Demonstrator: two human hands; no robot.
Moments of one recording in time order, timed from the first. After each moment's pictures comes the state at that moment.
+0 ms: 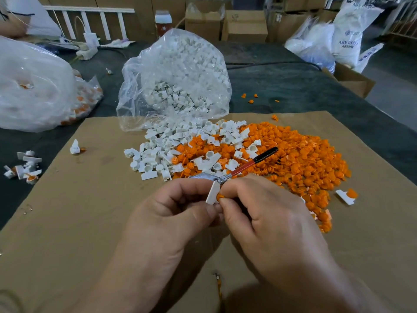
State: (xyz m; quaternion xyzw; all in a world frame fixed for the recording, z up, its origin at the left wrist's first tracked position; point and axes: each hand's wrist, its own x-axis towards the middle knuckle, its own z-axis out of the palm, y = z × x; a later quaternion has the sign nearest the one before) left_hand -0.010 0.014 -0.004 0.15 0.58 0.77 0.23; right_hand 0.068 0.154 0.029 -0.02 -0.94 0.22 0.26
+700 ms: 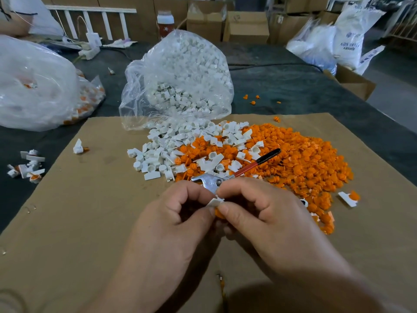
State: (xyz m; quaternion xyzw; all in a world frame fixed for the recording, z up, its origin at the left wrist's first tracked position) left_hand -0.006 0.009 0.005 0.21 0.77 0.59 0.11; right_hand 0.063 0.163 0.026 -0.02 -0.88 0.46 0.13
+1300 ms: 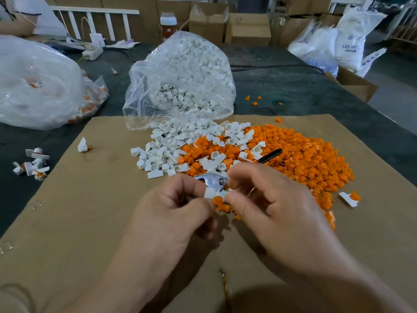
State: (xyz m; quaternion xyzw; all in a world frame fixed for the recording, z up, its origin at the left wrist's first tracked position) left_hand -0.009 0.013 0.010 0.14 0.65 0.72 0.19; right_hand 0.064 0.170 0.030 -0.02 -0.92 0.31 0.22
